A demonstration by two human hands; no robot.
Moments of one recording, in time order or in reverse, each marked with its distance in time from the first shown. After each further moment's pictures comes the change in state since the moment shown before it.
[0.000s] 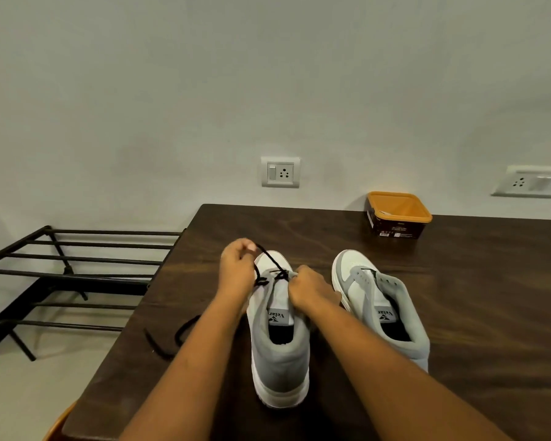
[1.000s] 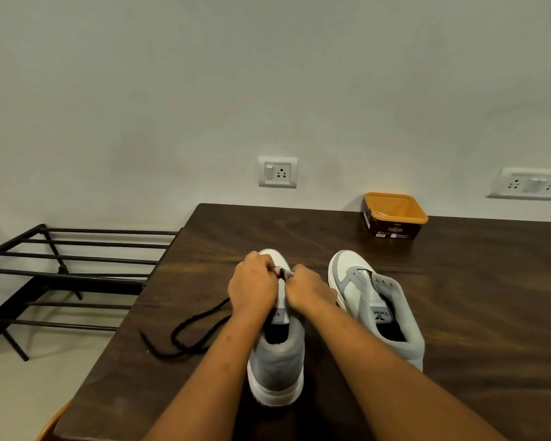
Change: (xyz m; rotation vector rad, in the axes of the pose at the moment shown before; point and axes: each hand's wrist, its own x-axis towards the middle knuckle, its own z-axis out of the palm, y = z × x) left_hand -0.015 -0.014 0.021 0.874 -0.018 0.281; right_hand 0.002 0.001 0.000 -0.042 0.018 -0.037
